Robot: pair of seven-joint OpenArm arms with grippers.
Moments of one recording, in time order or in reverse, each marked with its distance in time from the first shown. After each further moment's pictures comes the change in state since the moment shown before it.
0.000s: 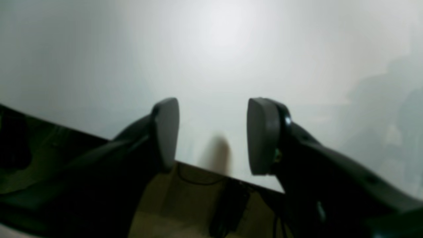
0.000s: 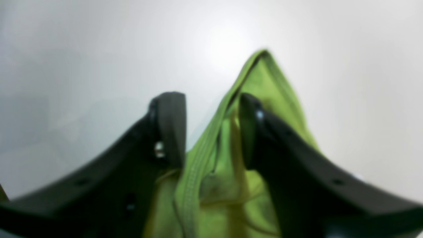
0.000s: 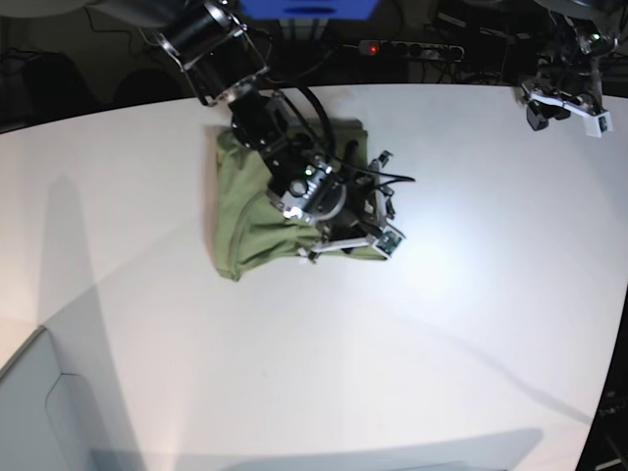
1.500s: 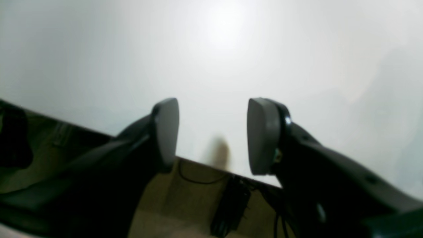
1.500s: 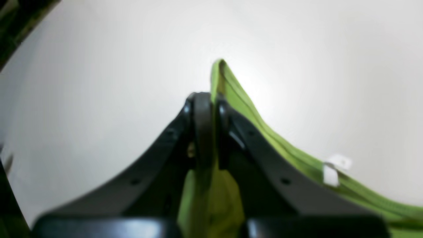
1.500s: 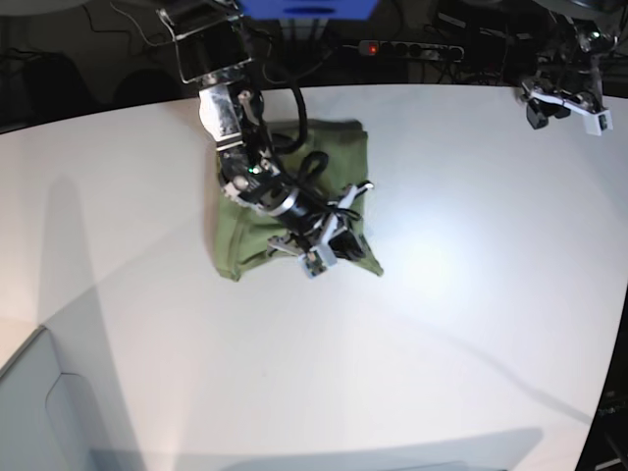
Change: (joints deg) left arm 1.0 0.1 -0.1 0.5 -0.1 0.0 -0.2; right arm -6.8 -0.5 17.2 -0.7 11.0 -0.1 21.9
